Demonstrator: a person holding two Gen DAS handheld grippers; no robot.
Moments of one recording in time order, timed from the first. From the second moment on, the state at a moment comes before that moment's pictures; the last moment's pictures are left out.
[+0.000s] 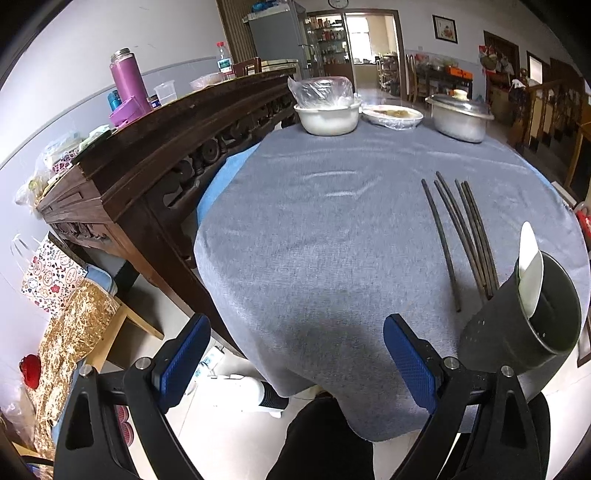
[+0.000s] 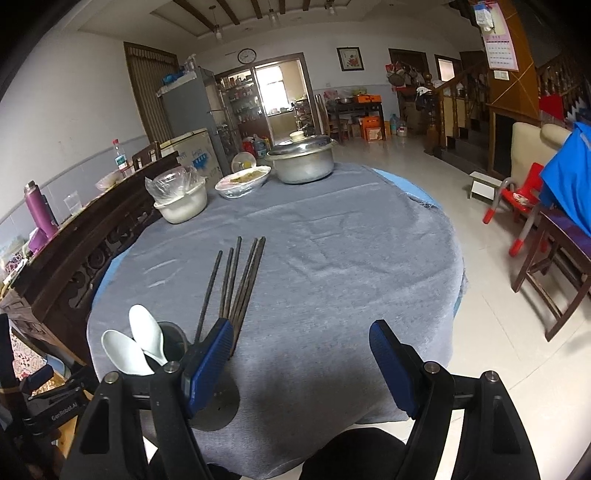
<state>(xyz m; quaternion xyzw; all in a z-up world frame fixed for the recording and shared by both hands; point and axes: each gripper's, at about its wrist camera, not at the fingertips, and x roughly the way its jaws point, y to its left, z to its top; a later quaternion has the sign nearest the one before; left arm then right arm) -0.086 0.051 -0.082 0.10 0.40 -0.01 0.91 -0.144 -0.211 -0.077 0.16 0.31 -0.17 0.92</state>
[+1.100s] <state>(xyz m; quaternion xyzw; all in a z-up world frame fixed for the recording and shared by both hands) 0.013 -0.002 -0.063 0.15 0.42 -0.08 0.89 -0.082 -0.259 -0.095 0.20 0.38 -0.11 0.90</state>
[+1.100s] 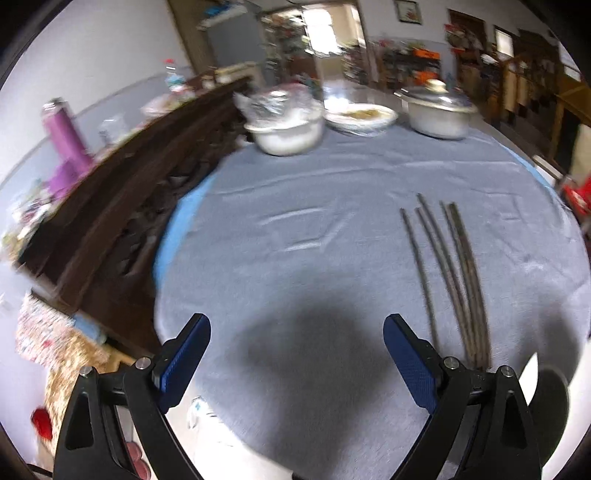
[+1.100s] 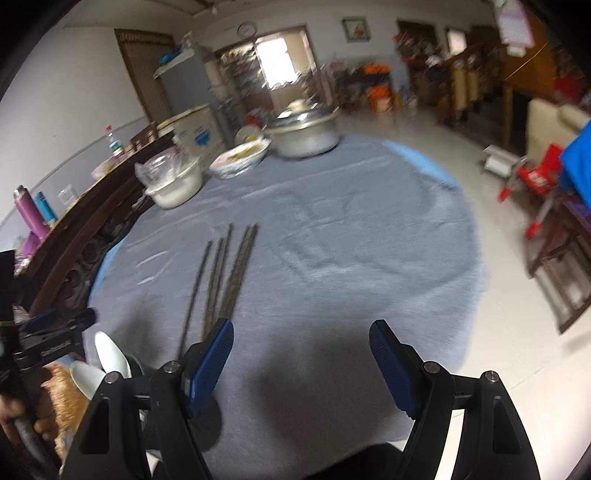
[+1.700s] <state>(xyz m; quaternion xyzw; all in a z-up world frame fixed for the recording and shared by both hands) 0.130 -0.072 -0.106 0.13 0.49 -0.21 0.83 0.134 -0.300 -0.150 0.27 0.46 0.01 0.84</state>
